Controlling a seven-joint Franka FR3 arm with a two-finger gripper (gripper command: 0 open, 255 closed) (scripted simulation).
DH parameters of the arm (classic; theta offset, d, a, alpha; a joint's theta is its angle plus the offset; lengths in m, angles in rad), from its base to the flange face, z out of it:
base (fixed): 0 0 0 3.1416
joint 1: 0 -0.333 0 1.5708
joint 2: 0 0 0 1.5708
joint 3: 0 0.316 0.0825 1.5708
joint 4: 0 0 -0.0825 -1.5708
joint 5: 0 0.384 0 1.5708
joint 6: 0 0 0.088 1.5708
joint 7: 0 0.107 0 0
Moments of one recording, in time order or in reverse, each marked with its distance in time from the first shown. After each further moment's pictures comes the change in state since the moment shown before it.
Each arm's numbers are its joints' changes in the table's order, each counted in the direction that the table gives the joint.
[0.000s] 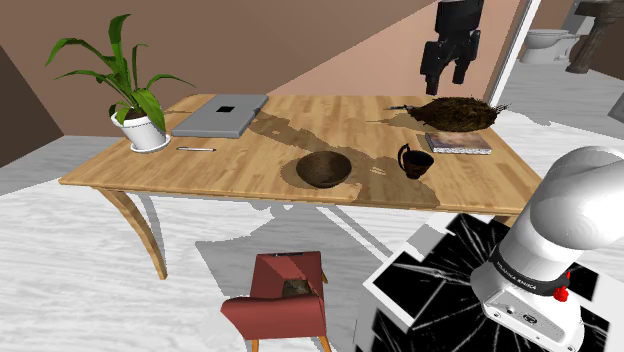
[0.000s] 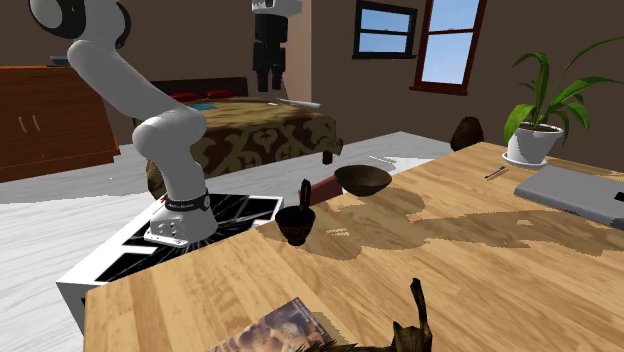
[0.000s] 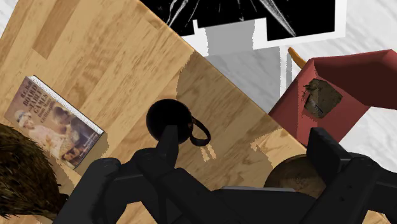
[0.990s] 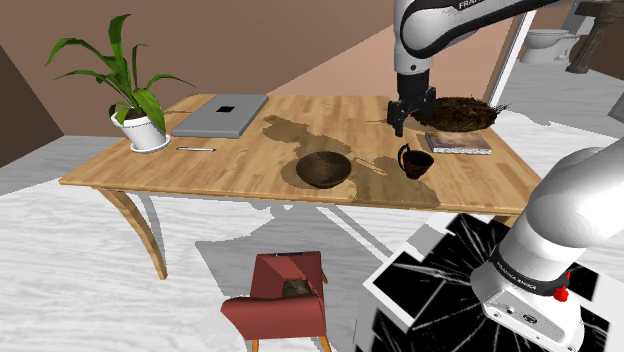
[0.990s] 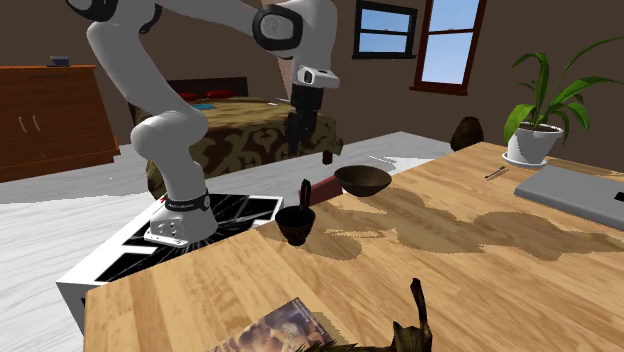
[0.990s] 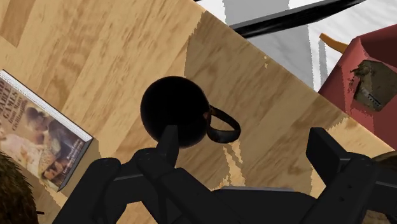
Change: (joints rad) arm 0.058 0.297 -0.032 -0.156 -0.073 0.388 0.053
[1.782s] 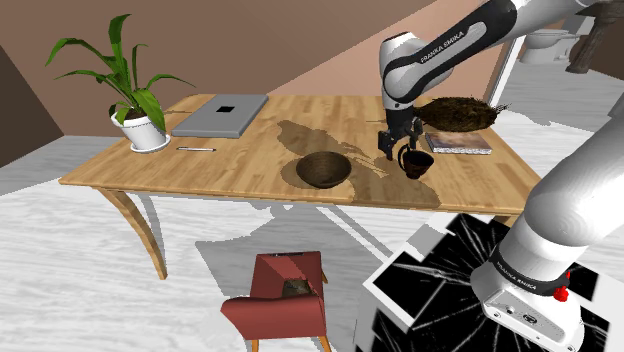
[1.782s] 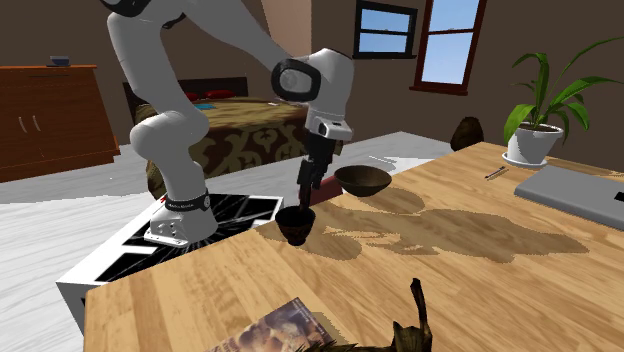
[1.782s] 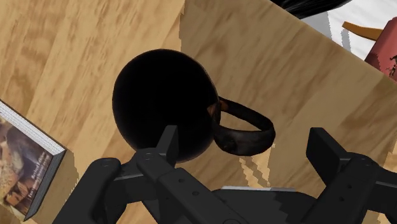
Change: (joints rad) arm 0.035 0.251 -0.022 -0.051 -0.049 0.270 0.048
